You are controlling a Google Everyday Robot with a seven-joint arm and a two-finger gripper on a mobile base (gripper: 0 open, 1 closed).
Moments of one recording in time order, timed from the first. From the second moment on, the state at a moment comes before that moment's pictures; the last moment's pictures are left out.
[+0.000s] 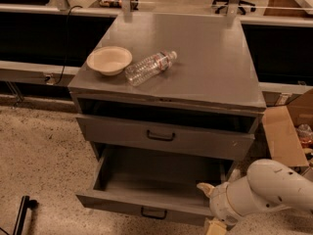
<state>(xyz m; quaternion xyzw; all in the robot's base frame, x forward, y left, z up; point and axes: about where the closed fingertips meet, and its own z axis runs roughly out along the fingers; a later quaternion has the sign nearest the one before) 0.350 -0.128 0.572 -0.59 0.75 0.21 0.19</state>
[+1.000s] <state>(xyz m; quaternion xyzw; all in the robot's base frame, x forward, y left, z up) 0.354 -0.105 0.476 -0.59 0.71 0.24 0.30</state>
